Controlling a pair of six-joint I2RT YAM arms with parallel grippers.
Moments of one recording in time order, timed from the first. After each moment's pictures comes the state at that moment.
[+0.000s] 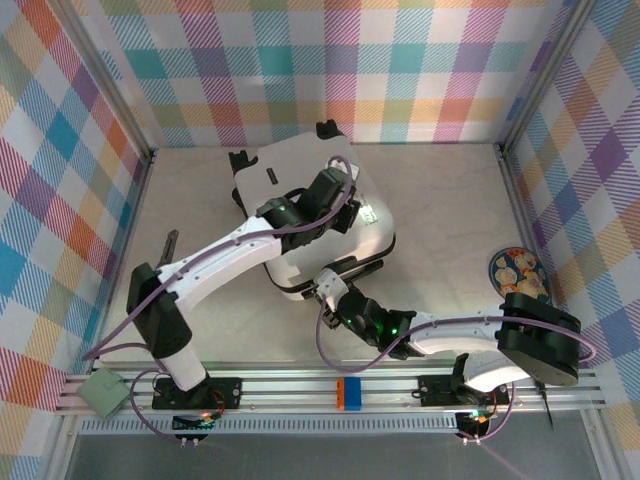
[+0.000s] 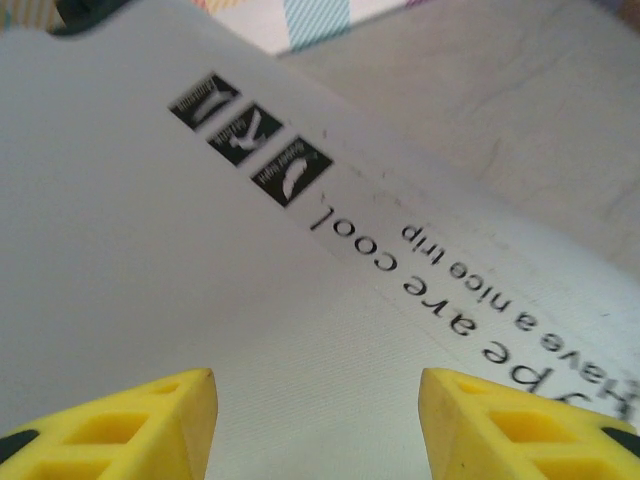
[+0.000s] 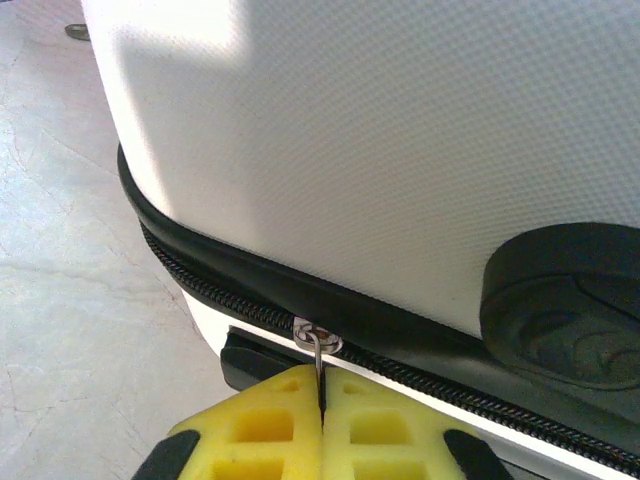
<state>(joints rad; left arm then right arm) -0.87 1.71 1.62 -0.61 -0.40 -0.21 1.22 1.37 0.51 0.42 0.45 0.04</state>
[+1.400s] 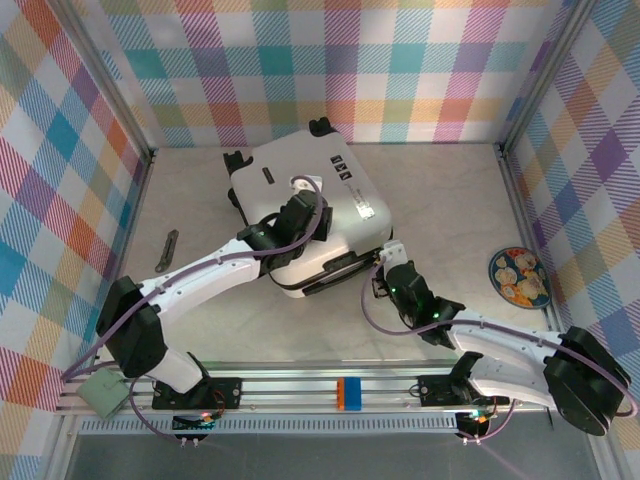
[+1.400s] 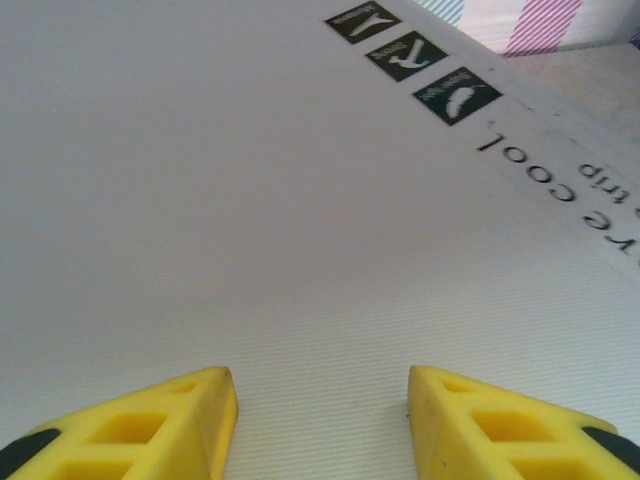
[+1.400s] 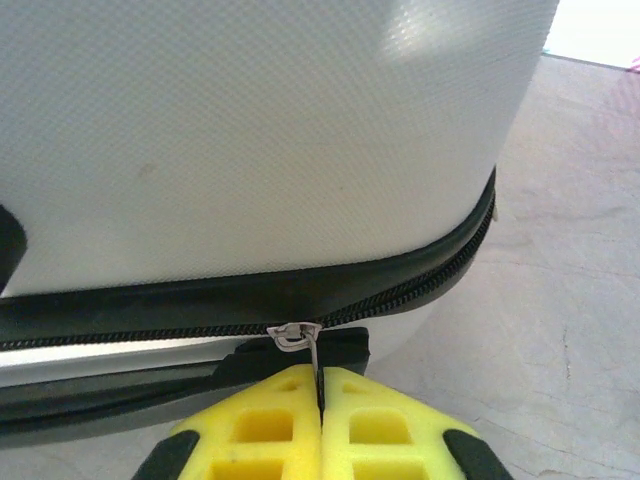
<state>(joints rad) -0.80 1.51 1.23 -0.33 -0.50 -0.36 0.84 1.05 0.38 0.20 0.49 0.16</state>
